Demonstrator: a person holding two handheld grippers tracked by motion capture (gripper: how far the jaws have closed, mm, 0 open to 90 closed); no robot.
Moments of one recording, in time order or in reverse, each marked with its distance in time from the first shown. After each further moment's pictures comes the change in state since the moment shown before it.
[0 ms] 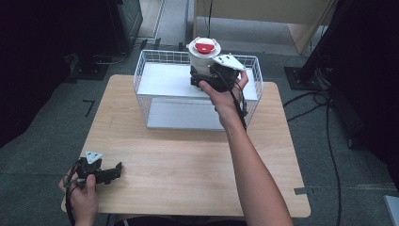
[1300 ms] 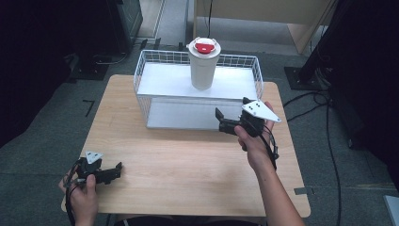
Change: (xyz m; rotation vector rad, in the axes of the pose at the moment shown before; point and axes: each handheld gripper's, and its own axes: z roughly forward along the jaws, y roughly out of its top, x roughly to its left) left arm 0.000 0.000 0.000 0.000 0.000 0.001; right arm -0.041 -0.079 -0.107 -0.015 0.067 -0.068
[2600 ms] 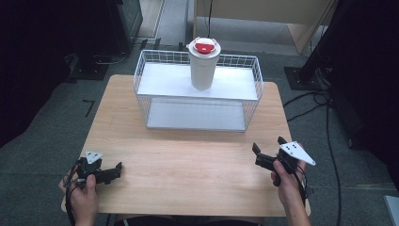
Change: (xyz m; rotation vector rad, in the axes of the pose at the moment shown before) left arm 0.000 0.000 0.000 0.002 0.000 0.002; right arm -0.079 -0.116 -0.083 0.101 -0.171 0.092
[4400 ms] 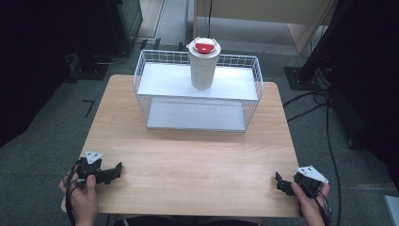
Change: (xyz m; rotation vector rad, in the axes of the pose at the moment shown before) left arm 0.000 0.000 0.000 -0.002 0.000 -0.002; right arm -0.065 -0.080 -0.038 0.383 -0.207 -0.034
